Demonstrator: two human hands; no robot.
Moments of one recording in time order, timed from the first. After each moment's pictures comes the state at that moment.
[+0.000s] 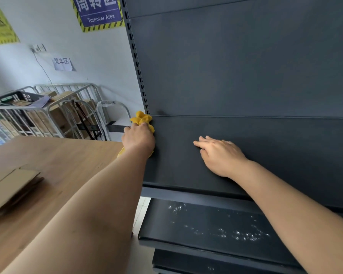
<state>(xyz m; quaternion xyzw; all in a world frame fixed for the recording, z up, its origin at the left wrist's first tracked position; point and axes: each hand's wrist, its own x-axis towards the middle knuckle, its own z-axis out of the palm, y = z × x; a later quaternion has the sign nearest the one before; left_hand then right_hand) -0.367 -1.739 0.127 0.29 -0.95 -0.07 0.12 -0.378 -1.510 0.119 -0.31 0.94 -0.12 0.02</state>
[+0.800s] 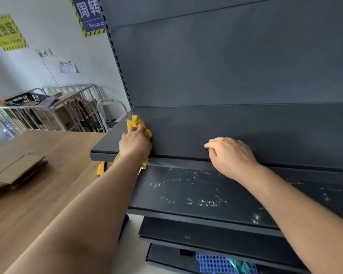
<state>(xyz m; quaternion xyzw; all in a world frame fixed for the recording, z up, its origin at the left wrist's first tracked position) -0.278 -1.603 0.129 0.28 -0.95 -0.06 0.12 -0.305 -1.348 0.118 -0.28 0.94 -0.15 -0.11</state>
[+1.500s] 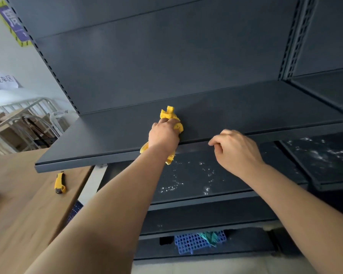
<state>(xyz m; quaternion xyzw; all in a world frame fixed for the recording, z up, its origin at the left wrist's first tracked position) -0.306 -1.382 0.120 0.04 -0.98 -0.12 0.13 -0.251 -1.184 0.107 -0.14 0.96 -0.18 -0.18</state>
